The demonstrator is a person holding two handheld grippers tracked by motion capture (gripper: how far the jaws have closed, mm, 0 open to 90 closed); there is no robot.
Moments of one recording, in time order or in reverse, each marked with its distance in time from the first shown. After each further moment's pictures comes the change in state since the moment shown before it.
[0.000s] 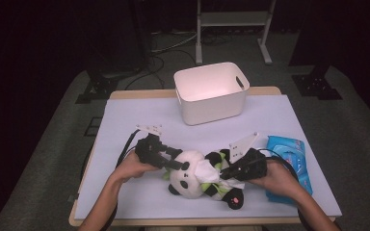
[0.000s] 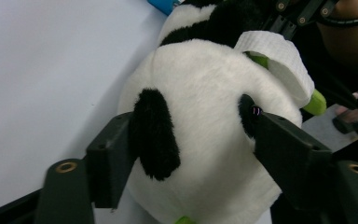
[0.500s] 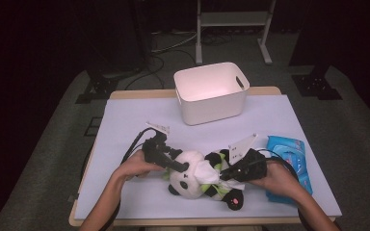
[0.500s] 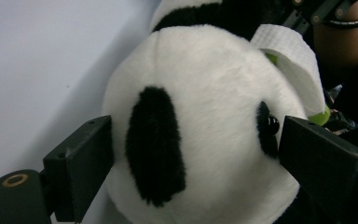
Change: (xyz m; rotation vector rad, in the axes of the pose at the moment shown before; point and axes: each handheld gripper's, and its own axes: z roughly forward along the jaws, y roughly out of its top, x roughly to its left) left arm 0.009 0.005 0.018 0.085 -0.064 -0.095; right arm 0.002 0.002 0.000 0.009 0.003 -0.021
